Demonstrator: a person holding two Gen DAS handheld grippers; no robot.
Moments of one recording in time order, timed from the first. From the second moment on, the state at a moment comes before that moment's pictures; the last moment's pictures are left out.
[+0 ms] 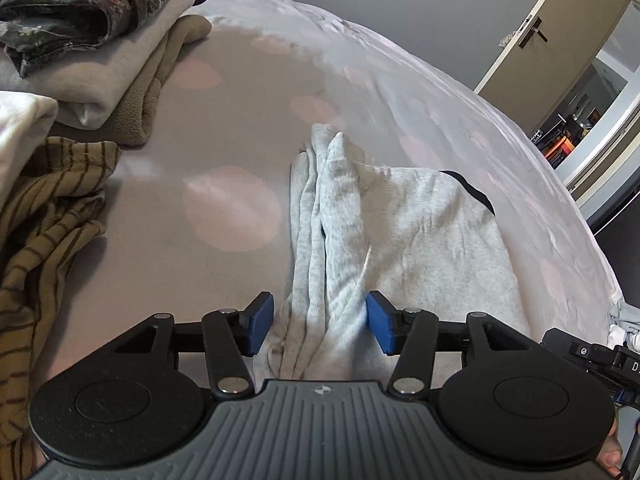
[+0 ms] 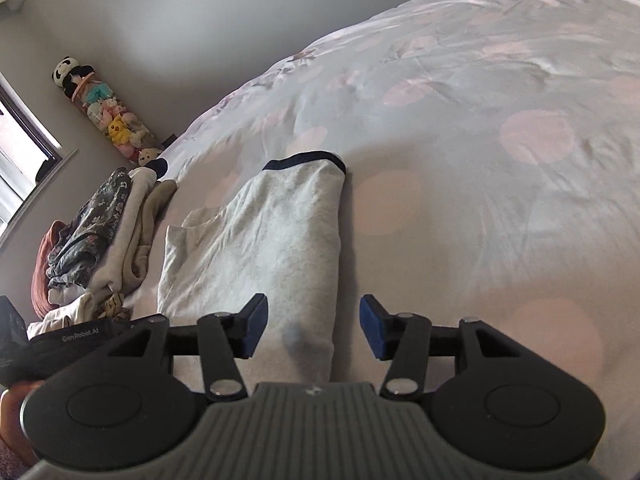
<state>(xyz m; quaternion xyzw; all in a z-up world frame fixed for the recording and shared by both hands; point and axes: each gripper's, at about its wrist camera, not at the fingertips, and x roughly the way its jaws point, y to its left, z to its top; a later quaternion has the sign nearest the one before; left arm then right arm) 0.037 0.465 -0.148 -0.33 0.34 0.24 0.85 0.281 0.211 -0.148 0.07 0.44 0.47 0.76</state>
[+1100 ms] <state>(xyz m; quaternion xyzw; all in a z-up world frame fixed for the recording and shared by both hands) 0.079 0.501 -0.119 -0.30 0.26 0.23 0.89 0.369 0.299 -0.141 0.12 0.46 0.54 0.69</state>
